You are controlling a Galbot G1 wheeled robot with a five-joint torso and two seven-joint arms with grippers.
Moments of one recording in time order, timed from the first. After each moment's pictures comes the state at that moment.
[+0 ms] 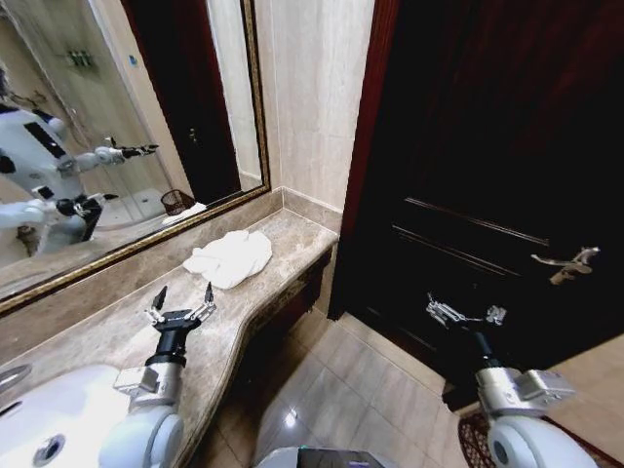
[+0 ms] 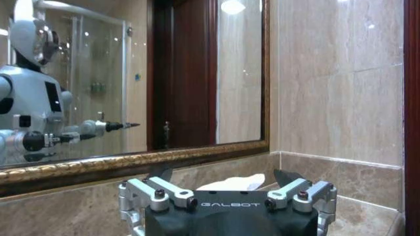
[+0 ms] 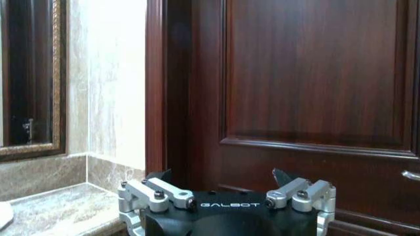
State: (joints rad) left arm 1.76 -1.40 -0.77 -2.40 -0.27 0.05 -0.12; right arm -1.73 1.43 0.84 2.47 0.31 -0.18 -0.04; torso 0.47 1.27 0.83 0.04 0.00
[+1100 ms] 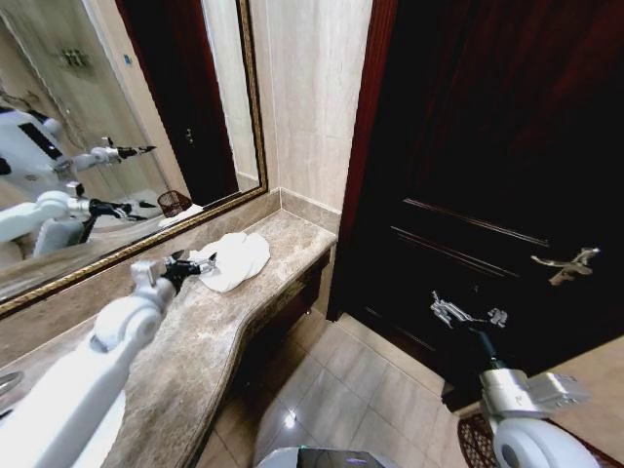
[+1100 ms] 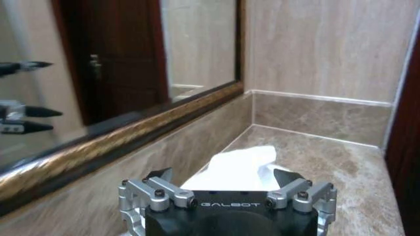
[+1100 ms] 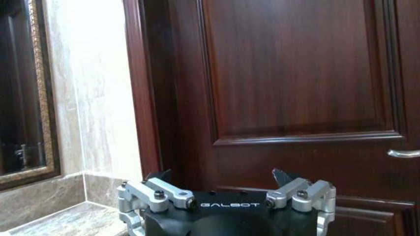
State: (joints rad) left arm 1.12 -0.70 -0.62 -1.92 -0.87 0.50 -0.09; right arm -1.73 1.42 0.86 2.46 0.45 -0.16 0.01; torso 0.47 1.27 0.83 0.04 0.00
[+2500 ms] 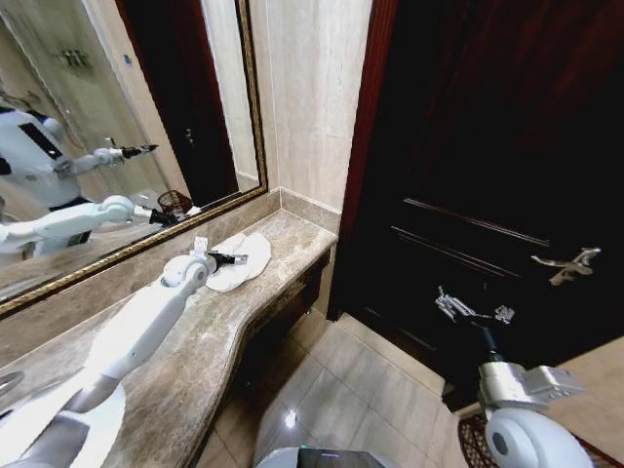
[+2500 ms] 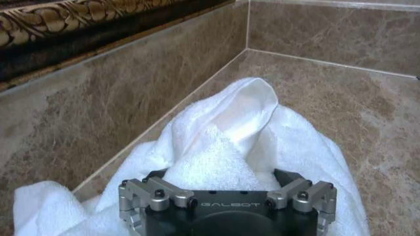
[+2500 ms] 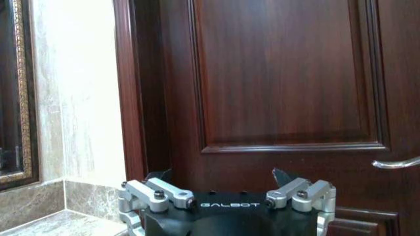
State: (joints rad) left arm 0.61 -0.81 -0.11 -1.48 -0.85 0.65 -0.11; right arm -1.70 1.43 0.85 2.44 0.40 -0.15 0.04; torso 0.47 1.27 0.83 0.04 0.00
